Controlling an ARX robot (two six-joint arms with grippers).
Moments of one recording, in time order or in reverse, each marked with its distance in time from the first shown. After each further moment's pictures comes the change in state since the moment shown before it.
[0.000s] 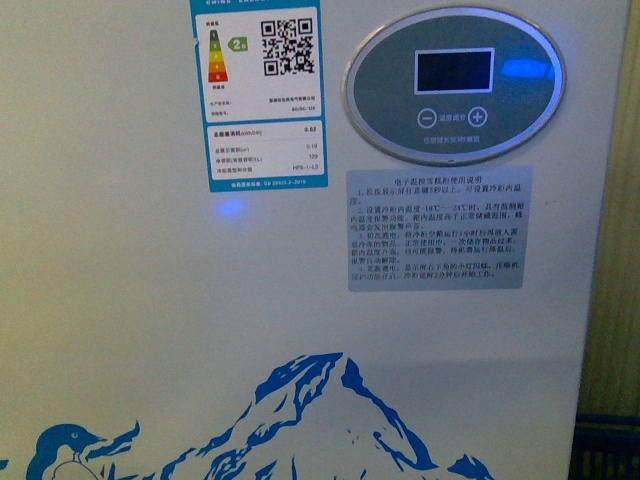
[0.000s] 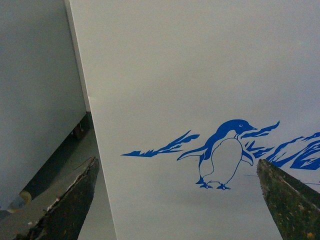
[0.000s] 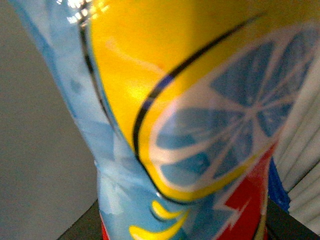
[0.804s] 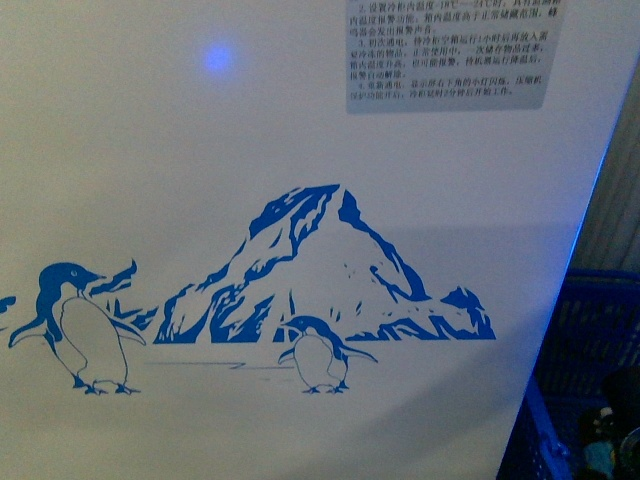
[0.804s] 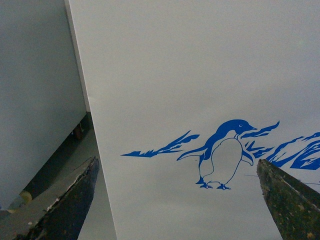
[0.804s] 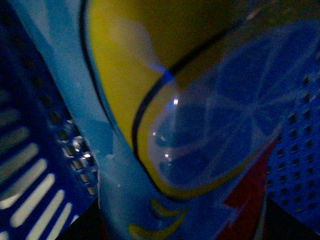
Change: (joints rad) left arm 0.000 0.000 0.000 0.000 0.000 0.000; right arm 0.086 1.675 0.524 0.123 0.307 0.209
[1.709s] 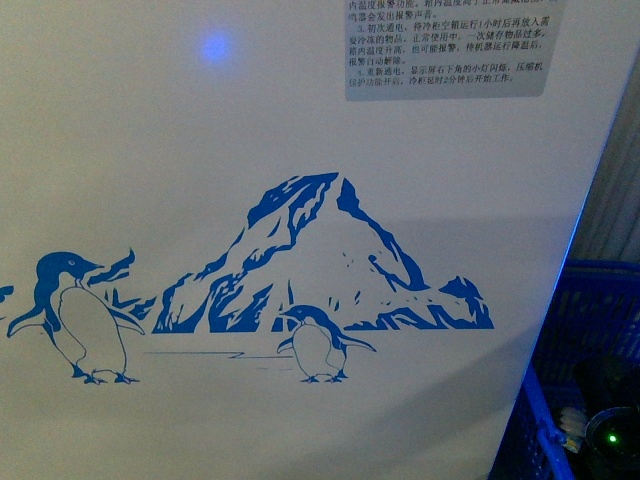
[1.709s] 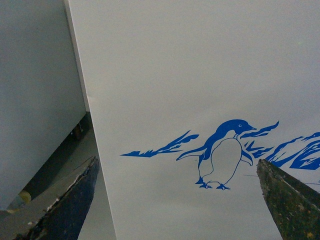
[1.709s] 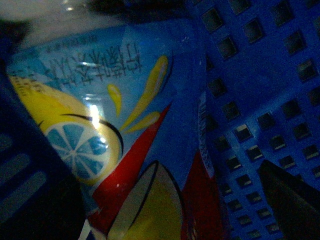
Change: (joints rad) left arm 0.000 0.000 0.000 0.000 0.000 0.000; right arm 0.029 0.246 0.306 -0.093 -0.114 0.349
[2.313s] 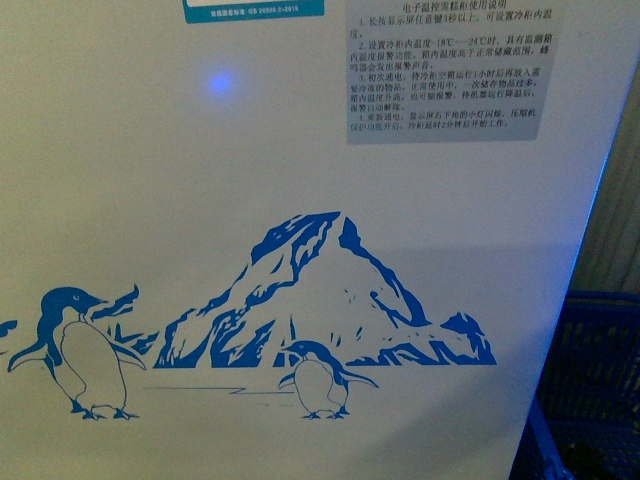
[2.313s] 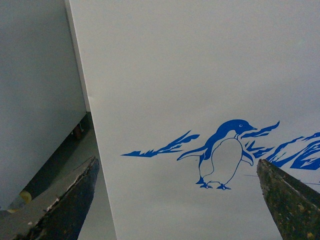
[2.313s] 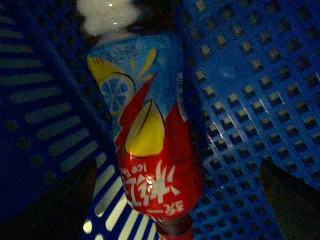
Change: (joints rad) left arm 0.000 0.000 0.000 0.000 0.000 0.000; right arm -0.063 -0.246 -0.370 0.266 -0.068 -0.031
